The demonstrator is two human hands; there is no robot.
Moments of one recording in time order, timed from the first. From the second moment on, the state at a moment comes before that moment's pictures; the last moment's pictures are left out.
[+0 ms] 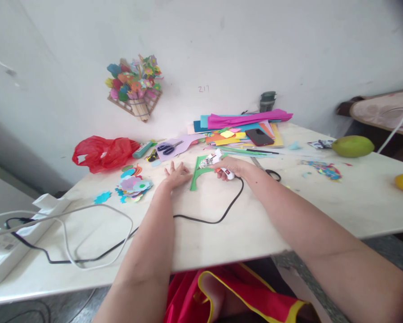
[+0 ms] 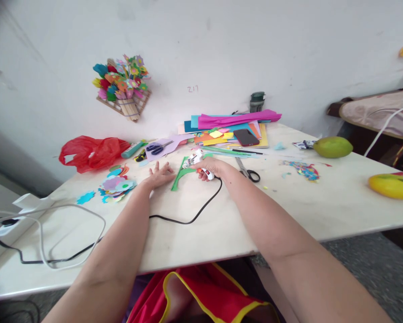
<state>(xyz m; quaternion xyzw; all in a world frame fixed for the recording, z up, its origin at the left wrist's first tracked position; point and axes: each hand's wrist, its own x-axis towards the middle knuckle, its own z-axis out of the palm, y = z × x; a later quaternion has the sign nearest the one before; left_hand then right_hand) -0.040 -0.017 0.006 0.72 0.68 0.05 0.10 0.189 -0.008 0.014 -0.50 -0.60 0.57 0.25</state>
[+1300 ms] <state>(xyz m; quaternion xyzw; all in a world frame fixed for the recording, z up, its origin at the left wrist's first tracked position) -0.039 -0.011 -0.003 0.72 0.68 0.07 0.09 0.173 -0.008 0.010 -0.53 -0.57 0.56 0.28</state>
